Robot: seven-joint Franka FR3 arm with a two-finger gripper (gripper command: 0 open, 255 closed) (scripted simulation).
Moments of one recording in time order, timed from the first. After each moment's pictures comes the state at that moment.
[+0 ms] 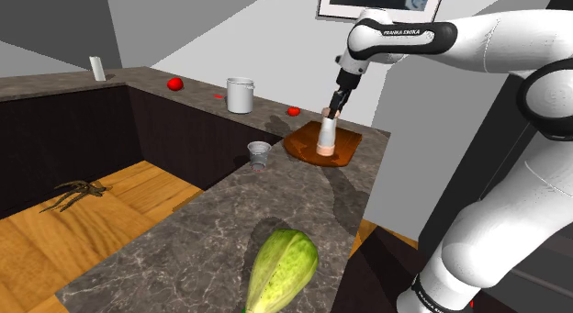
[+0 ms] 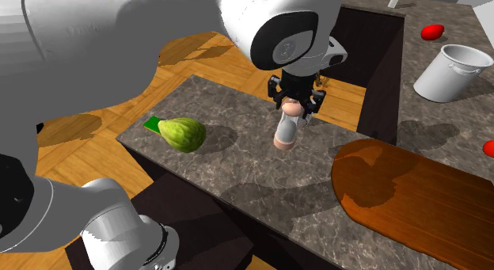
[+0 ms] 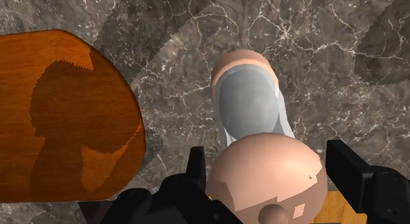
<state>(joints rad) -0.06 -0.21 -0.21 -1.90 0.03 1.83 -0.53</state>
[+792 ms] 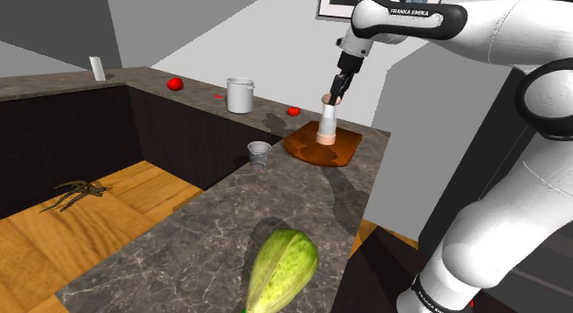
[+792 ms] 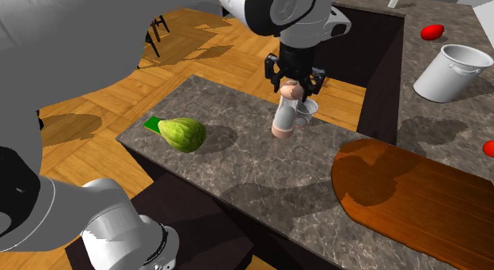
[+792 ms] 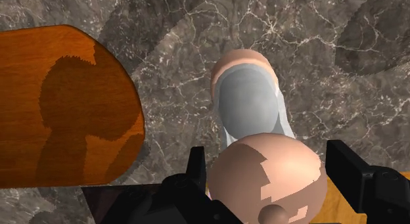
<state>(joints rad) -0.05 -0.20 -0.19 -1.76 0.04 1.70 -0.50</state>
